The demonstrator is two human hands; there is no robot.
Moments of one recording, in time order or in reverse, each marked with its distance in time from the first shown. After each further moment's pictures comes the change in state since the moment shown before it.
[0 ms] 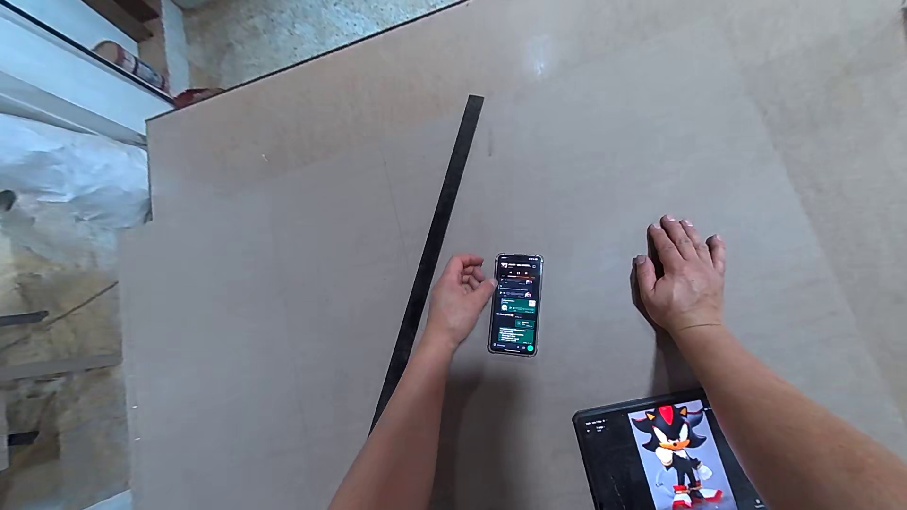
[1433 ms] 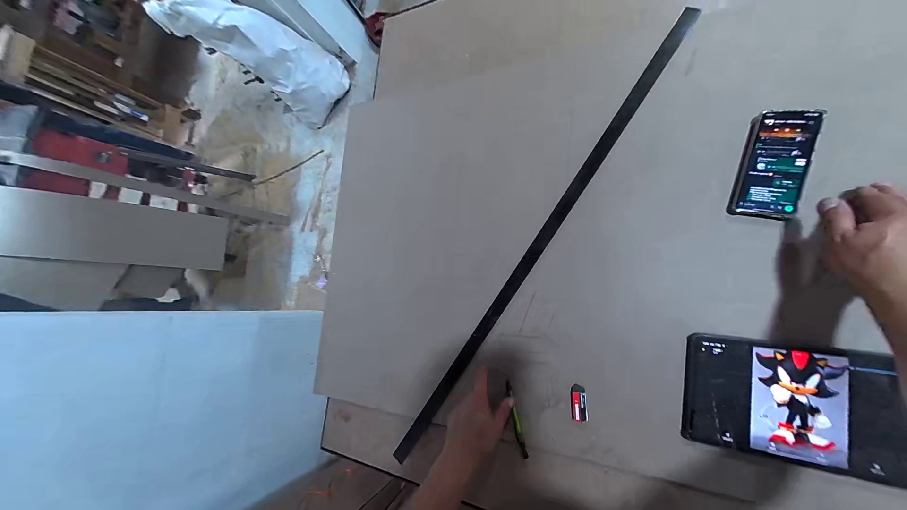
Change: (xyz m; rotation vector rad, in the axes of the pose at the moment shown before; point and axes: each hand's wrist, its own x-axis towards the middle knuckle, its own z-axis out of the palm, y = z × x) left_hand -0.390 -0.130 -0.072 0.499 -0.112 -0.624; right_hand -0.011 -0.026 -0.046 0.129 -0.210 -0.019
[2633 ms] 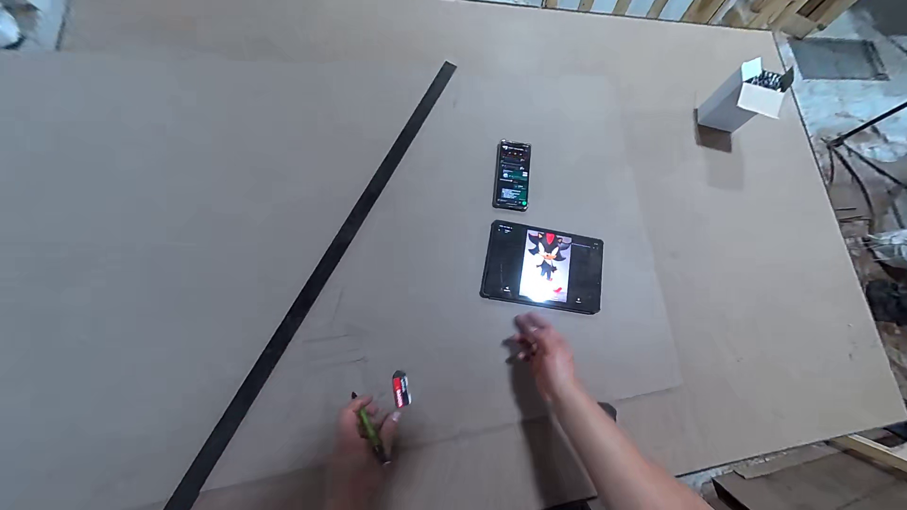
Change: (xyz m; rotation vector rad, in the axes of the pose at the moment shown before) left_hand -0.041 0.055 0.117 -0.502 0.445 0.442; right_hand -0.267 -0.049 0.008 1.444 -0.231 0.565
